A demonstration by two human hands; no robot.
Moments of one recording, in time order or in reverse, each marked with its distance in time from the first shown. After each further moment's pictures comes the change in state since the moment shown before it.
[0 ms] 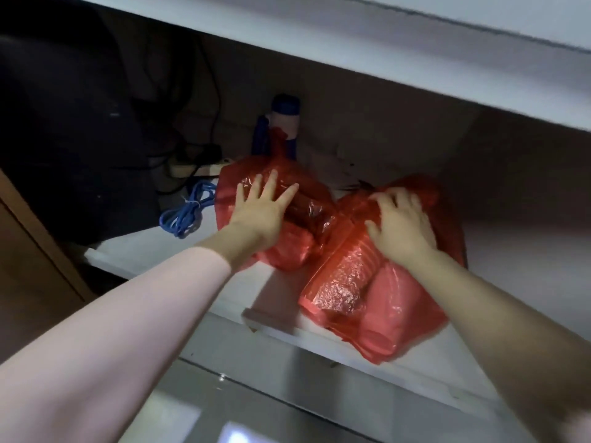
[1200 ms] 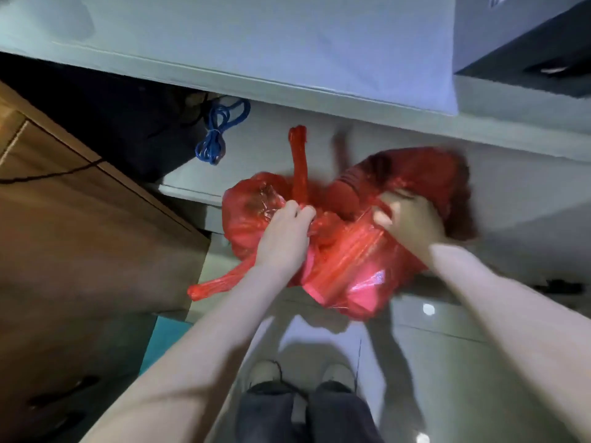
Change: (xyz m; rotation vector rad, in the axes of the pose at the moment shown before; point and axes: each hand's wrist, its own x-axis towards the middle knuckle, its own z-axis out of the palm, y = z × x) left_hand -0.196 0.062 -0.135 -0.378 -0.234 0.054; right_hand -0.140 -0.034 -0.142 0.250 -0.319 0.069
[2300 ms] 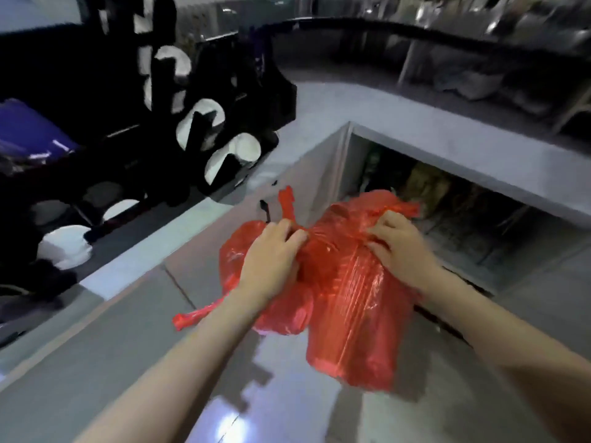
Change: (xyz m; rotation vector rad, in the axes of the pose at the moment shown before) left_hand -0.123 0.519 -0.045 0.018 -0.111 1.291; right_hand -0.462 0.148 -0.373 -0.138 0.592 0.577
